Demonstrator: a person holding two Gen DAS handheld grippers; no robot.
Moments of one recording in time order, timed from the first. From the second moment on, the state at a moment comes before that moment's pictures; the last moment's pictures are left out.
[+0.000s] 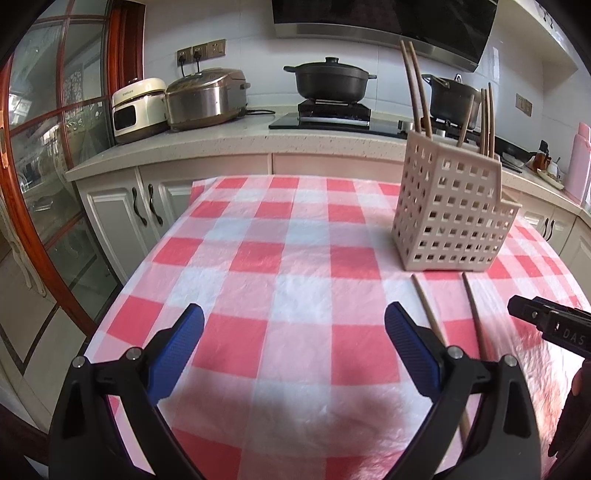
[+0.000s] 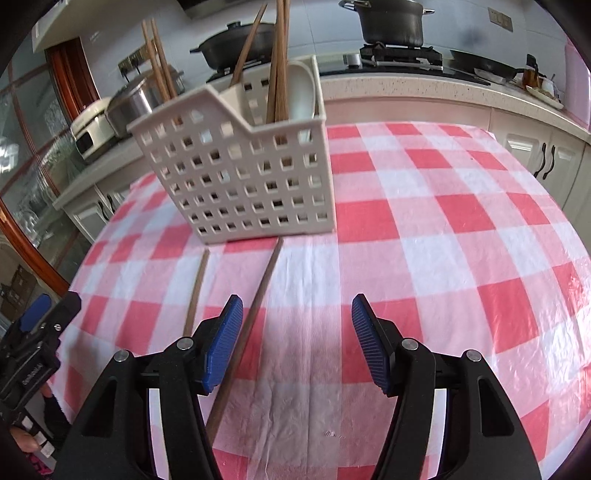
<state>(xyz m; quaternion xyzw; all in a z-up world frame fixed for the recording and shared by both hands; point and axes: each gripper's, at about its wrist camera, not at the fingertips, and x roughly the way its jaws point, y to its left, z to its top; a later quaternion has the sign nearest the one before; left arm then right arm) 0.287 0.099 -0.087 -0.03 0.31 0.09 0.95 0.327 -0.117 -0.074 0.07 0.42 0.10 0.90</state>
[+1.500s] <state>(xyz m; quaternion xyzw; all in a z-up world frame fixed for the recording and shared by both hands) 0.316 0.049 -0.116 -0.02 0.39 0.01 0.92 0.329 -0.136 -0.095 0.00 0.45 0.07 0.89</state>
